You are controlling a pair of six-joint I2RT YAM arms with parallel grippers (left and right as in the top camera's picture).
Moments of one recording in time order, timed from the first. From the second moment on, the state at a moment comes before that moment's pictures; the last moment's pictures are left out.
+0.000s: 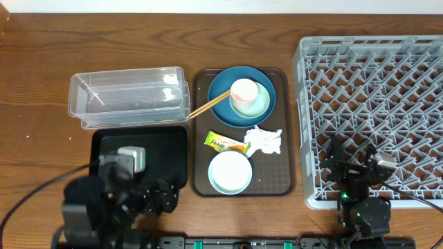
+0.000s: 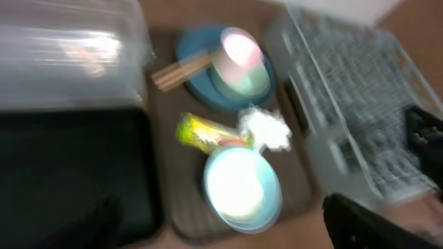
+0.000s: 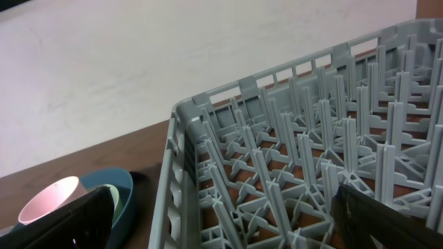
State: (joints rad) left arm -0.06 0.48 0.89 -1.08 0.47 -0.23; right arm 0.14 0.01 0.01 -0.05 0.23 0.36
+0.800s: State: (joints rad) left arm -0.70 0.92 0.94 -0.99 0.23 -0.46; right arm 0.14 0.01 0.01 -0.05 0.23 0.36
